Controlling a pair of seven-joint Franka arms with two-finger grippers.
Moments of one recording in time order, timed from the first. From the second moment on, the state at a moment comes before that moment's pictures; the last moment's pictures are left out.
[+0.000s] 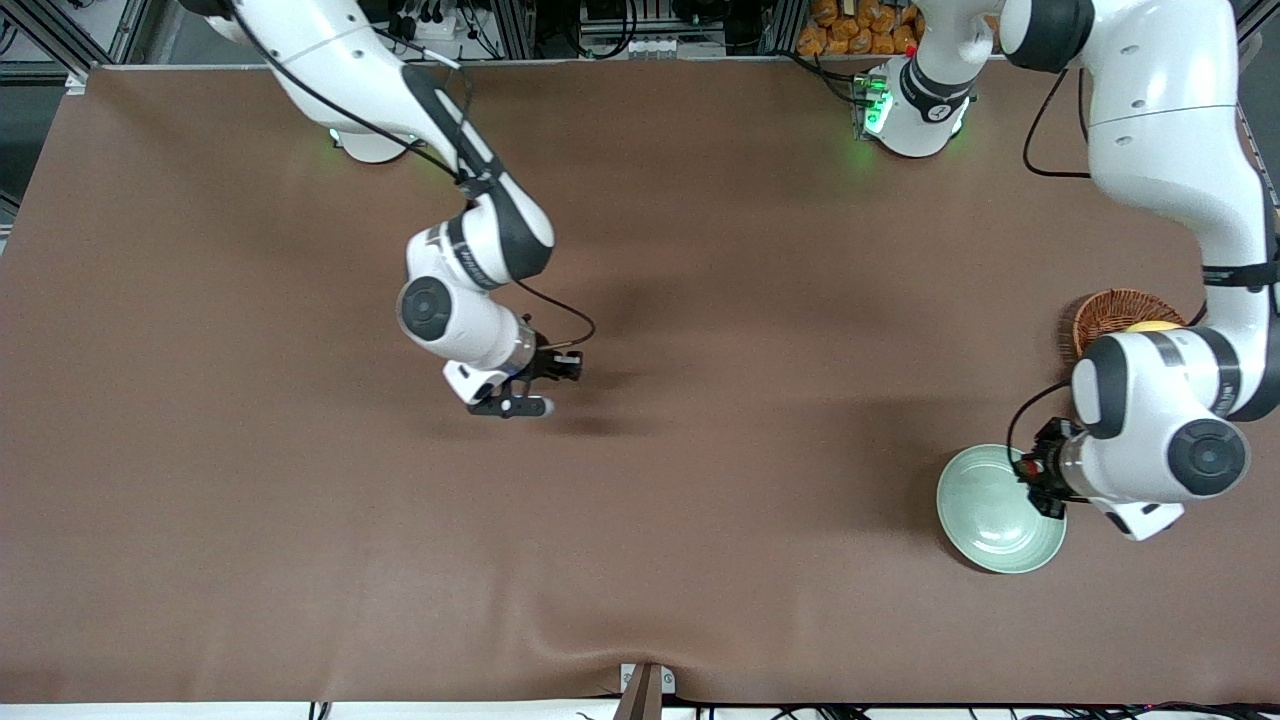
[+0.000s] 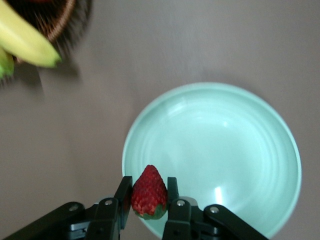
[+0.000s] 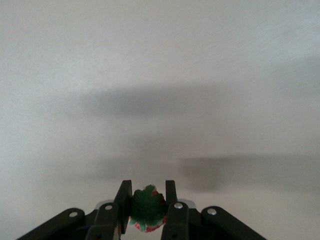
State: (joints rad) left arm -0.08 0.73 0.16 -1.37 0.00 1.98 -1.31; right arm 0.58 0.59 0.02 -1.81 0.46 2.48 0.36
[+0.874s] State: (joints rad) left arm -0.05 0.78 0.14 -1.42 0.00 2.10 -1.31; right arm 0.67 0.72 0.01 -1.71 0.46 2.52 0.47
